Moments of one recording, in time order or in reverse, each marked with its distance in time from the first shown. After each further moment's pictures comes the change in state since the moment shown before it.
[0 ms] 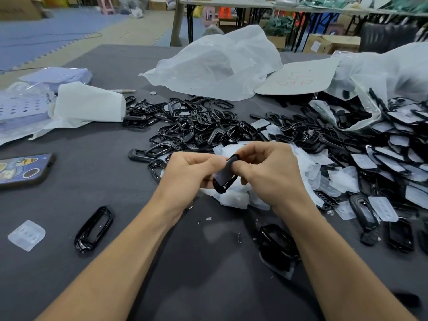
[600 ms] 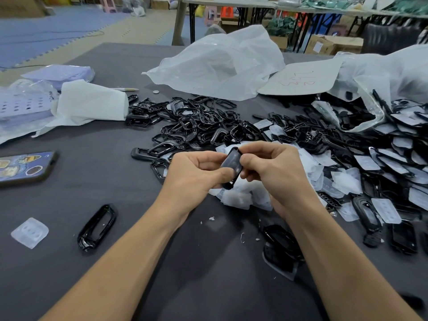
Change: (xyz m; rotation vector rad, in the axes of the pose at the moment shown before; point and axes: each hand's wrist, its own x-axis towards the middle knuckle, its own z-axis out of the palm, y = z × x) left_hand 0.000 -0.005 0.003 0.017 0.031 0.002; right_hand 0.003 0.000 -0.001 0.362 -0.006 0.101
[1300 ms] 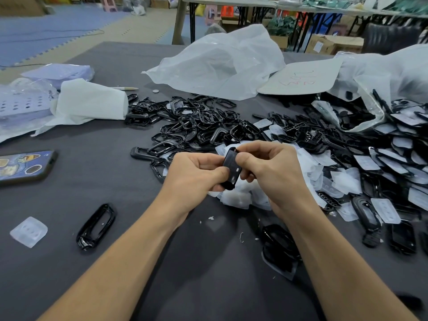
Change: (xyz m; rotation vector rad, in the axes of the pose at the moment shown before) left_hand 0.003 -0.004 0.000 0.035 -0.034 -0.002; right_hand 0.000 0.003 0.003 -0.068 0.008 -0.074
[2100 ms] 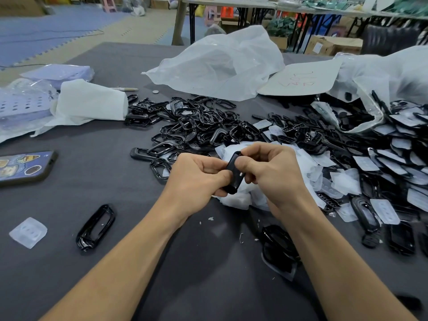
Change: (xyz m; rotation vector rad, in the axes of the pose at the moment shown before) left_hand -0.002 0.001 0.005 0.037 -0.005 0.019; right_hand 0.000 0.001 0.001 0.034 0.008 0.036
